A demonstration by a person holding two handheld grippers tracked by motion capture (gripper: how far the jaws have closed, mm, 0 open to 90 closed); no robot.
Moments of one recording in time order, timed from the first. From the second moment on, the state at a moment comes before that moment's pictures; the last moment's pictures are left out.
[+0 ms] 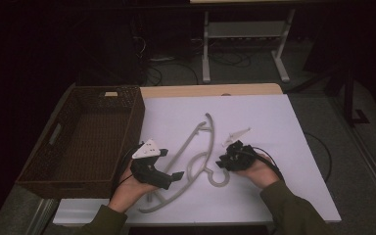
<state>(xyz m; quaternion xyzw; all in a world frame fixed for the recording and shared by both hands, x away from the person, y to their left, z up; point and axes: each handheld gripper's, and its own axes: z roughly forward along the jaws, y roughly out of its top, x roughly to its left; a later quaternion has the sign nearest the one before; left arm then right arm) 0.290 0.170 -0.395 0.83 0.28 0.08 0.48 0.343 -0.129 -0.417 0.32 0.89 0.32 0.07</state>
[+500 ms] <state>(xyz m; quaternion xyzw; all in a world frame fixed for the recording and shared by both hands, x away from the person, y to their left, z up) 0.290 0.171 -0.396 0.82 0.28 0.08 0.48 0.436 -0.086 -0.427 0.35 0.88 0.30 0.09</state>
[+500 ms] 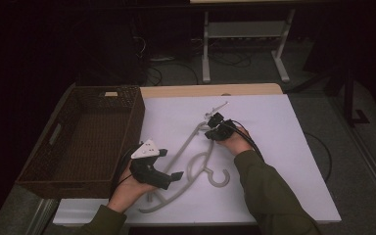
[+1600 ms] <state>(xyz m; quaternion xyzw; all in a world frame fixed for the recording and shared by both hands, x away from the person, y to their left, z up) 0.290 0.166 -0.400 0.83 0.27 0.07 0.47 0.361 -0.192 -0.395 0.35 0.86 0.35 0.13</state>
